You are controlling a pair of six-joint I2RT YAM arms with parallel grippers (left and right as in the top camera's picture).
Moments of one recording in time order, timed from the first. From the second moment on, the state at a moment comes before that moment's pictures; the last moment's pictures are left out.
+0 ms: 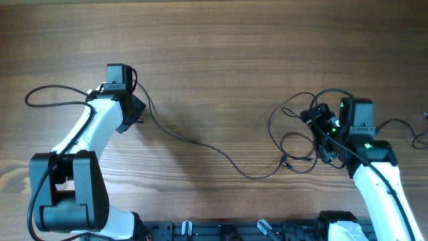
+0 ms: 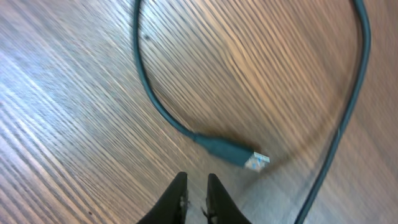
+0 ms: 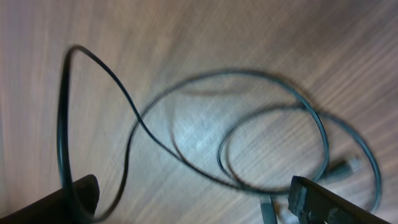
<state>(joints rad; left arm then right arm) 0.01 1.68 0.98 -0.61 -0.22 -0.87 -0.03 1.08 0.68 -0.68 -0.19 1.05</state>
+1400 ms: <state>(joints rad) 0.23 1.68 0.98 -0.60 -0.27 -0.99 -0.04 1.42 0.53 -0.68 -0.35 1.42</state>
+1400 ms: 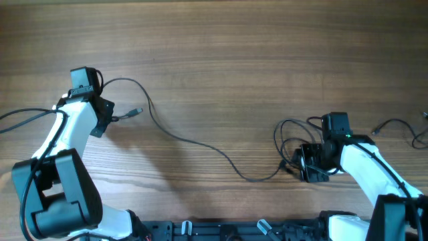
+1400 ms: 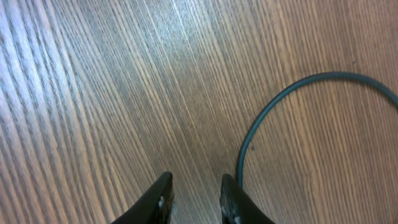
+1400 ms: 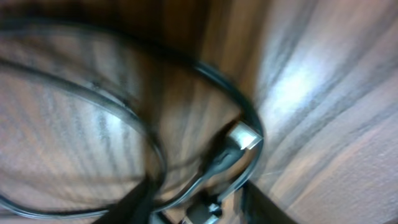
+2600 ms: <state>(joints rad) 0.42 1.68 0.98 -0.67 -0.09 -0.99 -0.14 1.64 1.31 -0.28 0.08 0.18</state>
